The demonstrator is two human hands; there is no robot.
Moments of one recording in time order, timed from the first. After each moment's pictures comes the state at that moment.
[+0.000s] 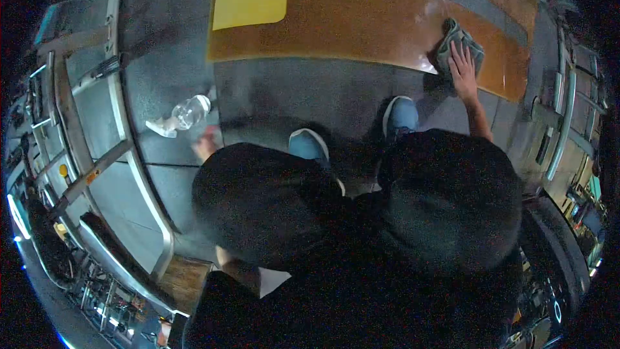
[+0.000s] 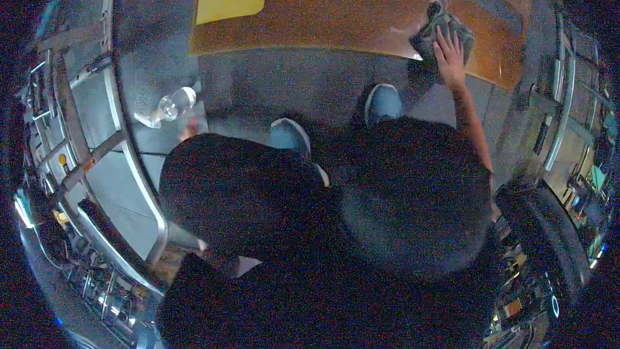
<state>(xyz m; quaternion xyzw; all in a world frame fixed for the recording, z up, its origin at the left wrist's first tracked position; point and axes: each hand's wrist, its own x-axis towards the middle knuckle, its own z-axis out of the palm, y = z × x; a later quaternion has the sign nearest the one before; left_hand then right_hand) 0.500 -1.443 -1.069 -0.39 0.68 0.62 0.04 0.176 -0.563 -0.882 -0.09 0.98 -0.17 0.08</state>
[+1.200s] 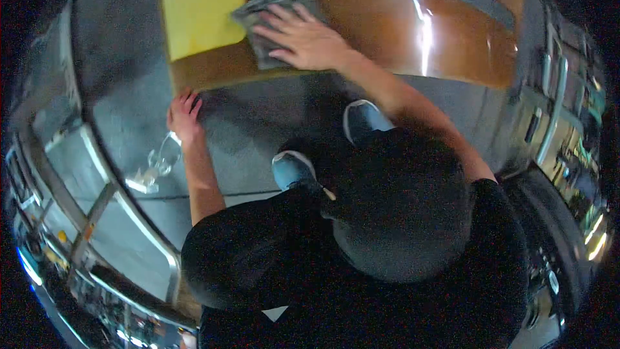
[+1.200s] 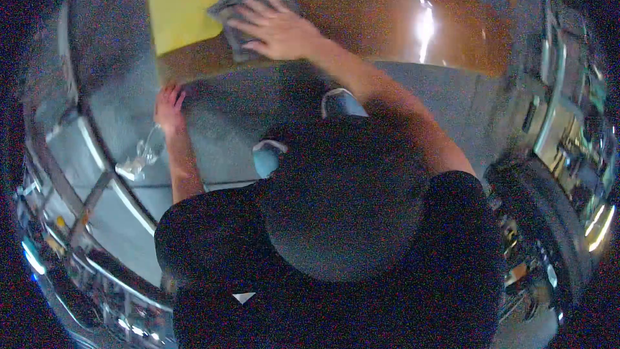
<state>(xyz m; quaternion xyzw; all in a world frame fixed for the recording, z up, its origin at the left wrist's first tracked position) 0.266 -1.286 -0.925 -0.34 0.48 0.80 -0.06 0.102 -0.906 -0.873 -0.43 0.89 -0.15 0.06</state>
